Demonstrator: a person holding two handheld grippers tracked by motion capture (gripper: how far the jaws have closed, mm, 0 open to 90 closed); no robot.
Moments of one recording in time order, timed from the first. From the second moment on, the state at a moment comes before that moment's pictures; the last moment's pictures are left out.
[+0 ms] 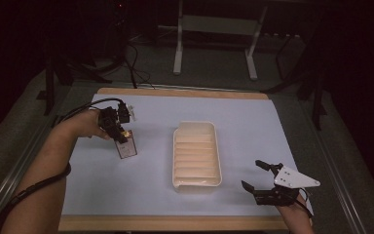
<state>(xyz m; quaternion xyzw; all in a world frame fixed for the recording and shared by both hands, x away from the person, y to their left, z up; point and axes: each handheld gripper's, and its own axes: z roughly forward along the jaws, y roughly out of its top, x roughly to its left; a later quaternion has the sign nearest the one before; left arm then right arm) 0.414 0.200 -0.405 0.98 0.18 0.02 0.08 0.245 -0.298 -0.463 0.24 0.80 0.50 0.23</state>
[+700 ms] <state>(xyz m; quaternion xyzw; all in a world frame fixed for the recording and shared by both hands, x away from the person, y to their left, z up) 0.401 0.179 -0.357 0.98 0.16 0.01 0.09 0.244 -0.302 -0.459 0.24 0.79 0.51 0.24</state>
